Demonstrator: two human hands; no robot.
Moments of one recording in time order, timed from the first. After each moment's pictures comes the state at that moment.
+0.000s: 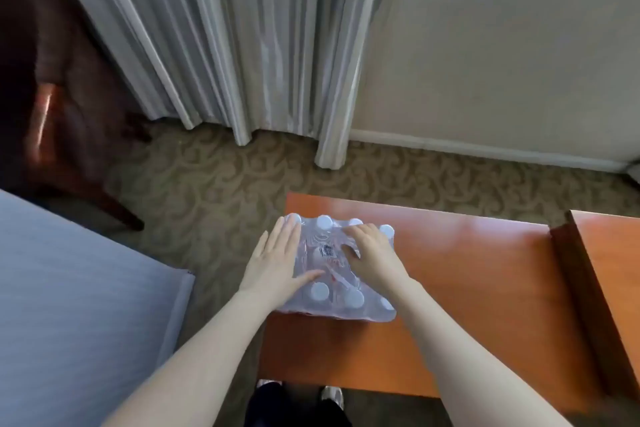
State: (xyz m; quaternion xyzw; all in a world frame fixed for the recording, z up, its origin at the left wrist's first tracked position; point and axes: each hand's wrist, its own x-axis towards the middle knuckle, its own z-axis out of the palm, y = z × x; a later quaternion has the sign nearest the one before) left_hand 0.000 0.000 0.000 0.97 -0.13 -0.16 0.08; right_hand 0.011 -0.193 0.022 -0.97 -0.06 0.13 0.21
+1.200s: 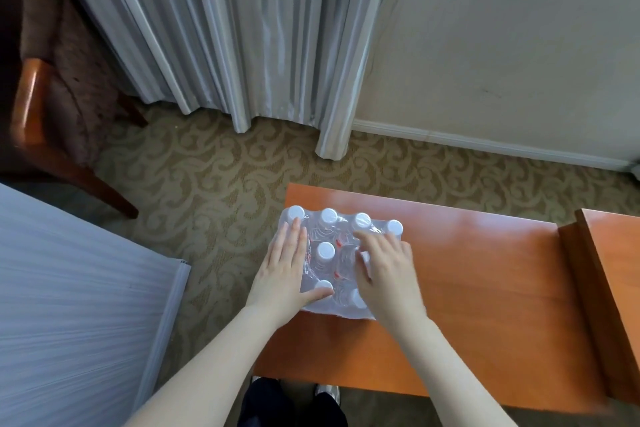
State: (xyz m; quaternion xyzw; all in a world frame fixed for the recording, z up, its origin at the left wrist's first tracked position) left_hand -0.018 -0.006 -0.042 0.97 -0.14 -0.14 0.11; right_hand -0.027 -0.183 0.032 -0.98 -0.06 -0.07 0.18
